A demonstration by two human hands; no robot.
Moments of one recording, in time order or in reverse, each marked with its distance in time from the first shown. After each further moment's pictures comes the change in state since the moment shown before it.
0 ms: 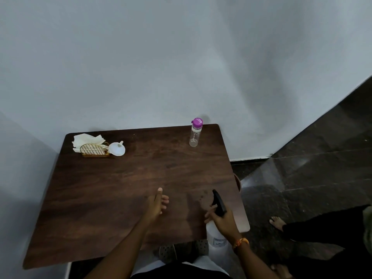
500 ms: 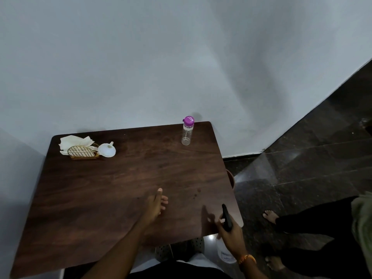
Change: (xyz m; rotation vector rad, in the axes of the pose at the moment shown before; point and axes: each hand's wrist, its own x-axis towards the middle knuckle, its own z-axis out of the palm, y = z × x) left_hand 0.011 -0.003 0.022 0.054 -0.049 0.004; right_hand -0.044 0.032 -0.032 -0.136 0.170 0.119
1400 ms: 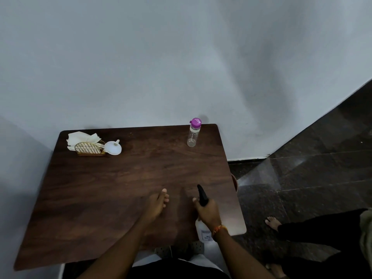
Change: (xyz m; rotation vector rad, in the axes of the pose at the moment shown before) left_hand 0.005 0.001 -0.008 0.036 -0.008 0.072; right_hand 0.064 -0.065 0.080 -0.044 -0.106 0.008
